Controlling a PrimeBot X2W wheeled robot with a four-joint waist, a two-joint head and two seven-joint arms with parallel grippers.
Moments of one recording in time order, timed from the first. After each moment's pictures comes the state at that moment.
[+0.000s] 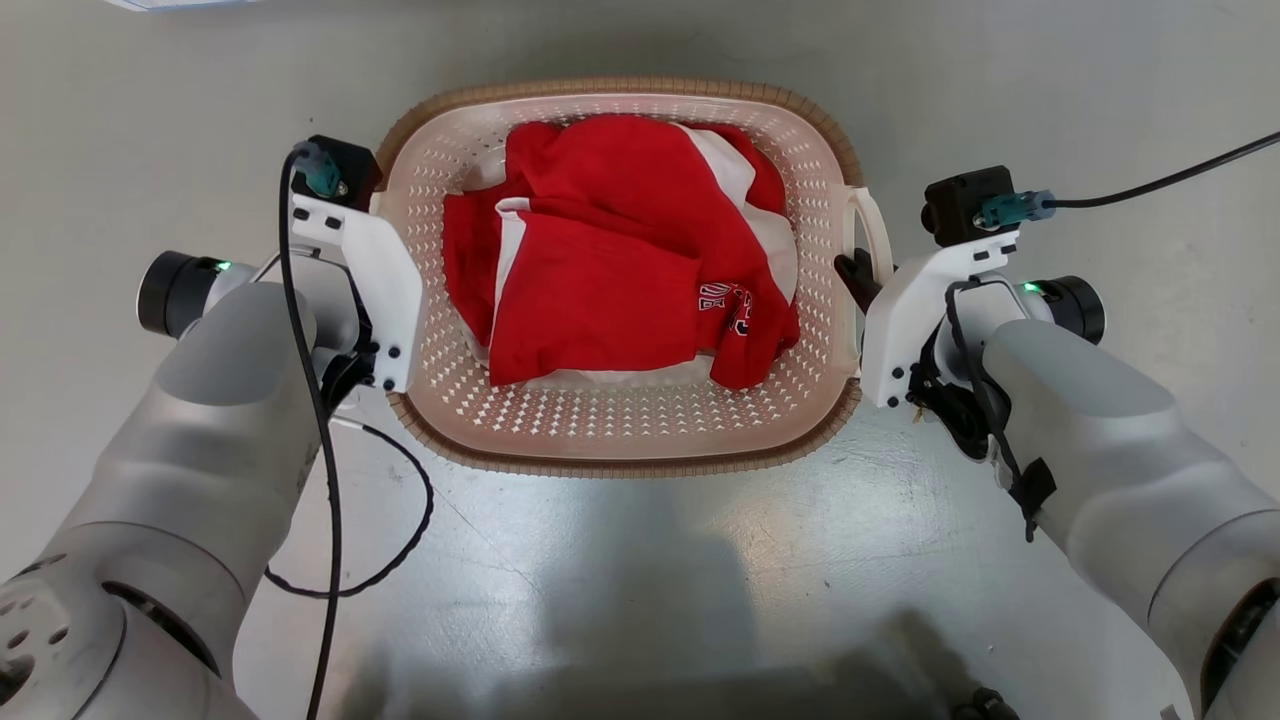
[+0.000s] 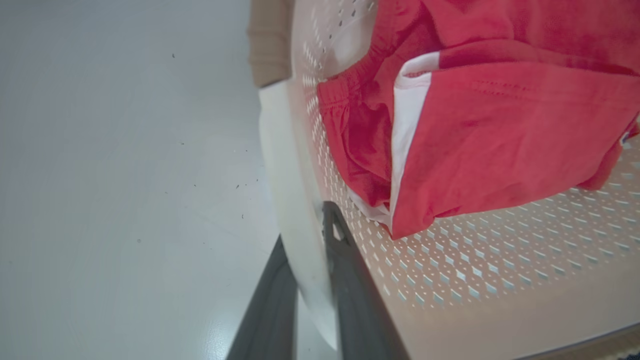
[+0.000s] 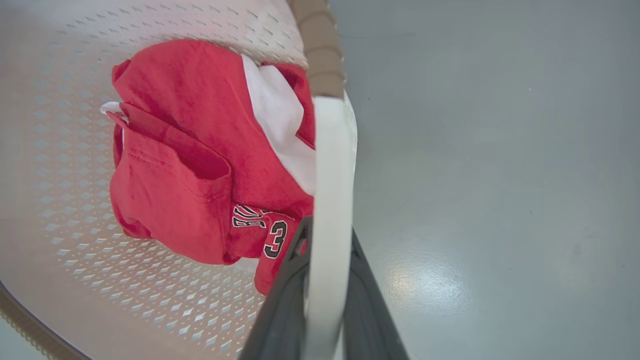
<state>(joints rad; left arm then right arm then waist) -1.14 0.18 -1.10 1.28 -0.94 -0.07 0.22 -1.09 -0.17 1.26 1.12 1.27 0.11 0.00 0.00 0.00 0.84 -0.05</state>
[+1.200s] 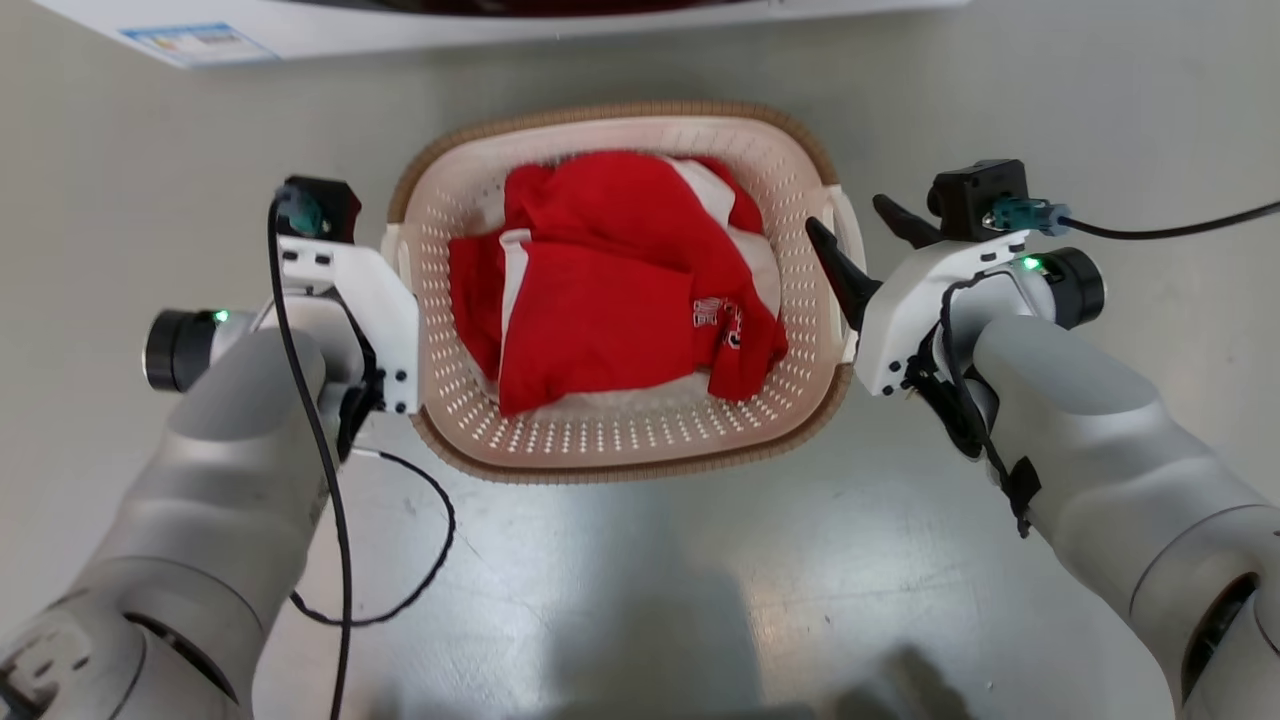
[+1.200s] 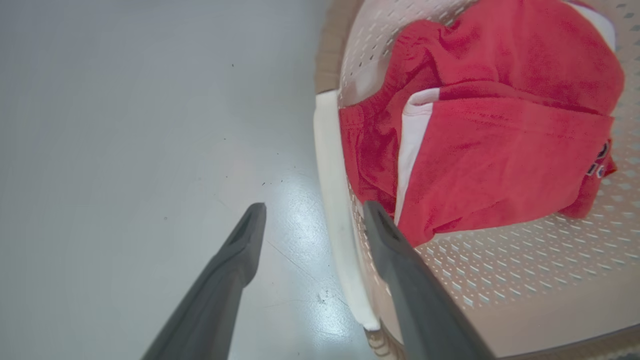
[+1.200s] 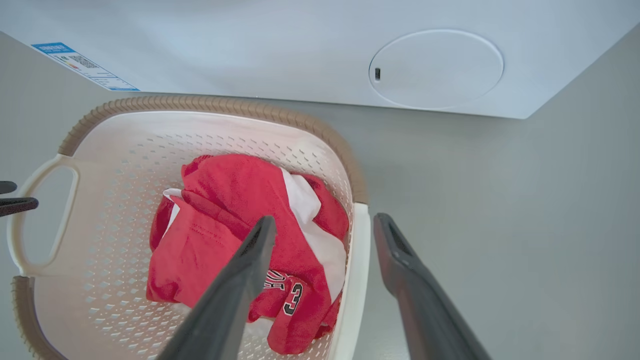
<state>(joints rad) -1.09 0.16 -1.05 1.29 -1.01 0.02 0.14 -1.11 -0.13 1.27 1.19 1.22 0.12 -0.21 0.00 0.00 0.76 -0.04</state>
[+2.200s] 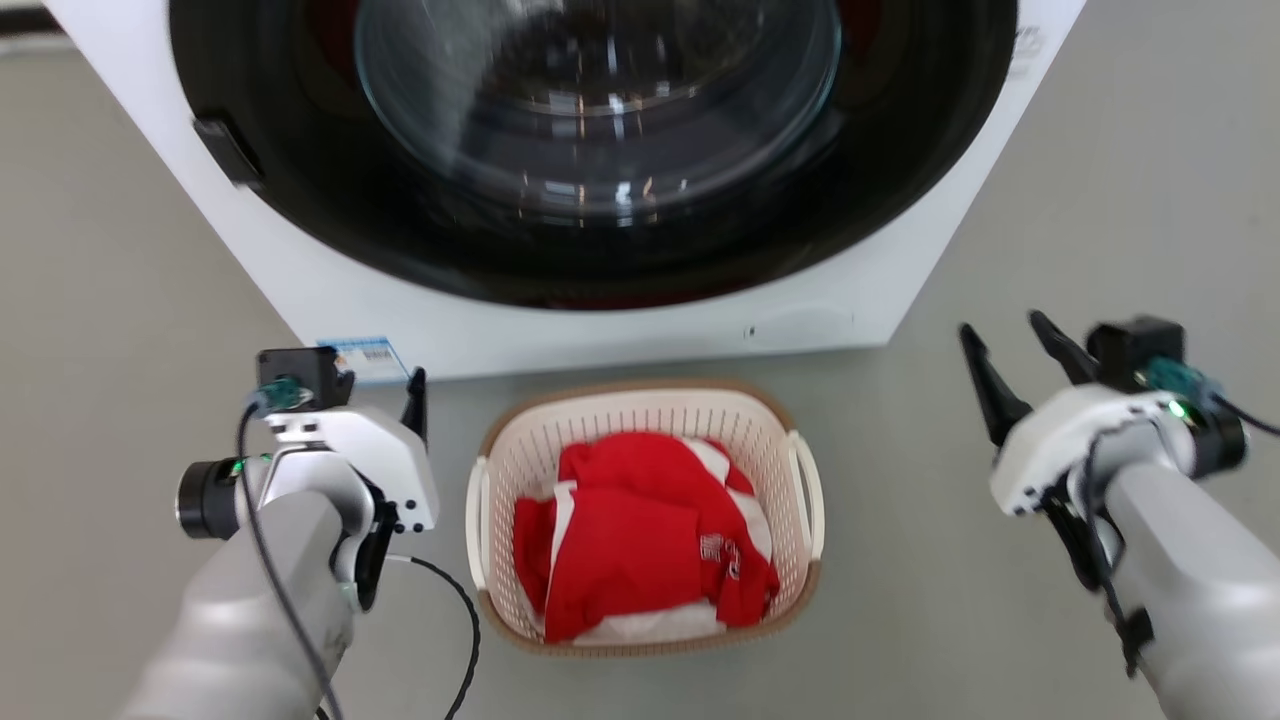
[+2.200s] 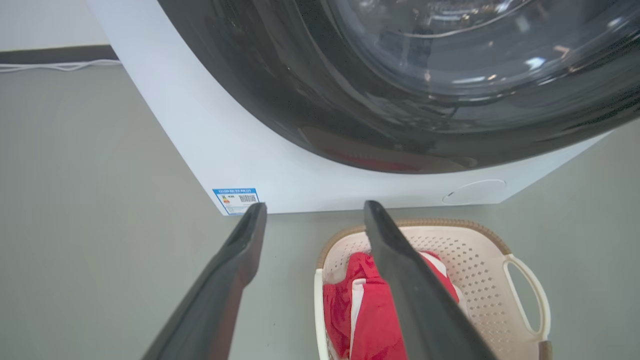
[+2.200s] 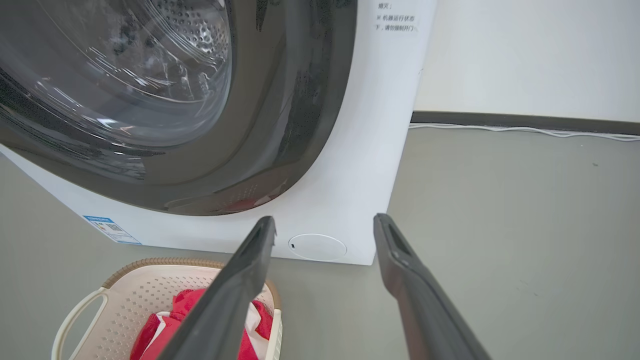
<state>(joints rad) -0.78 0.21 -0.85 1.09 -0.97 0.08 -0.25 -0.71 -0.28 0.49 0.99 0.54 0.12 -0.25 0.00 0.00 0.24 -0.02</state>
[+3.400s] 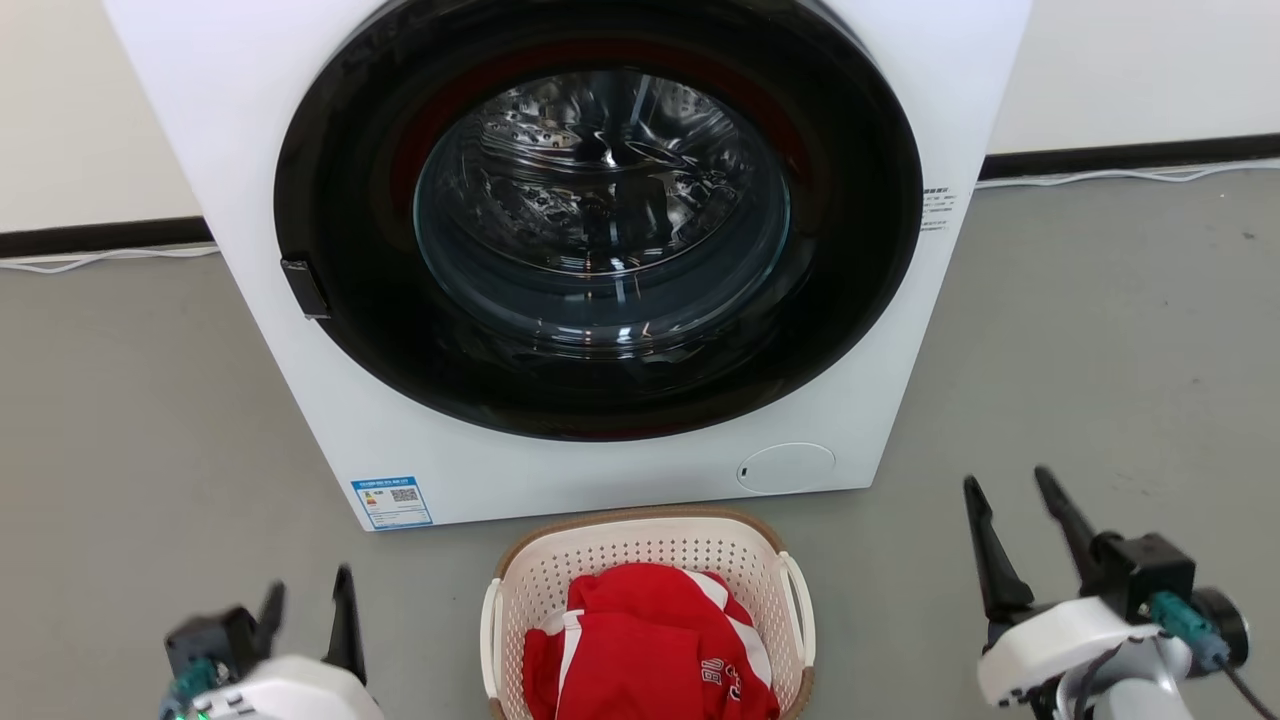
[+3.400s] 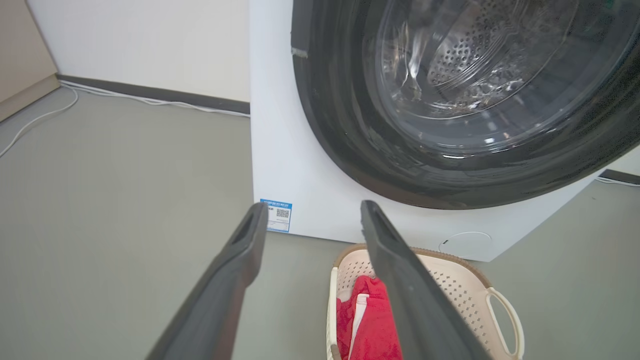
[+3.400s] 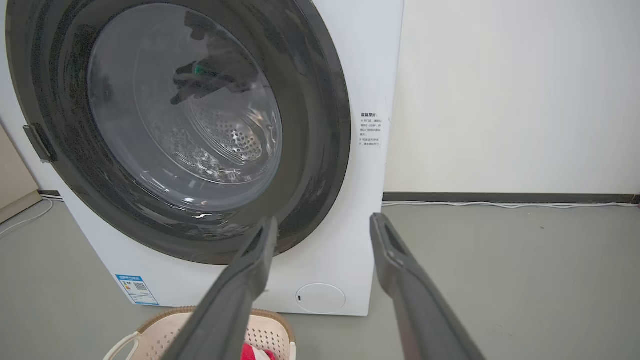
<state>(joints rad) -0.10 0.21 -0.16 0.48 -0.50 0.11 -0.25 -0.14 -0.11 -0.02 0.42 0.08 0.12 -0.25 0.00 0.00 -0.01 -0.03</state>
